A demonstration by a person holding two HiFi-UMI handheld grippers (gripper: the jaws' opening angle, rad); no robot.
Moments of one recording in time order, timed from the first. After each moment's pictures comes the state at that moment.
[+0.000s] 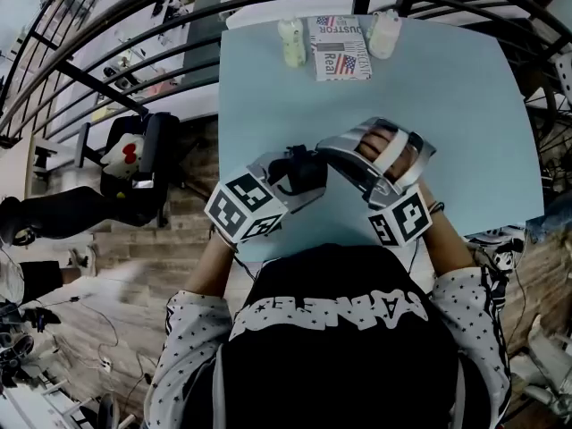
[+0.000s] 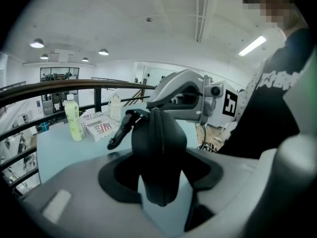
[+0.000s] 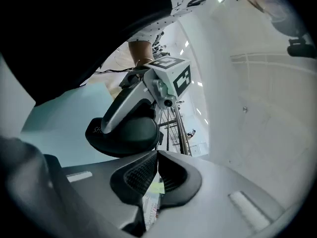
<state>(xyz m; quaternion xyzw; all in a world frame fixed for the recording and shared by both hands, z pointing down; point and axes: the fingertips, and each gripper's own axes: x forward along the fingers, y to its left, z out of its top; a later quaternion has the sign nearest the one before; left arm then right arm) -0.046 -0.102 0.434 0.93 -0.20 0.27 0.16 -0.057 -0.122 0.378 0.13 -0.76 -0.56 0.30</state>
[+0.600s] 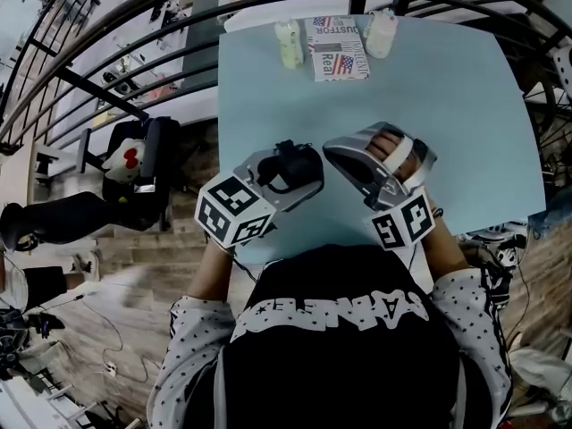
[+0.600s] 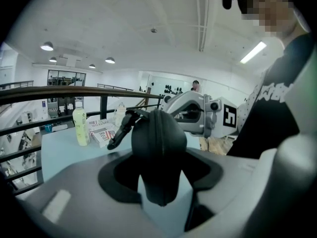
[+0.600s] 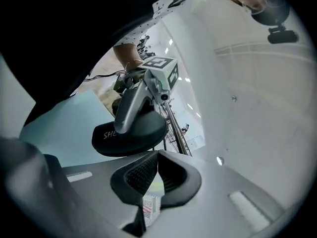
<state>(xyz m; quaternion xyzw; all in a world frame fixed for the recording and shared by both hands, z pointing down) -0.056 -0.106 0.407 0.93 -0.23 0.22 0.16 -0.045 -0.117 0.373 0.18 -0.80 -0.51 0.27</state>
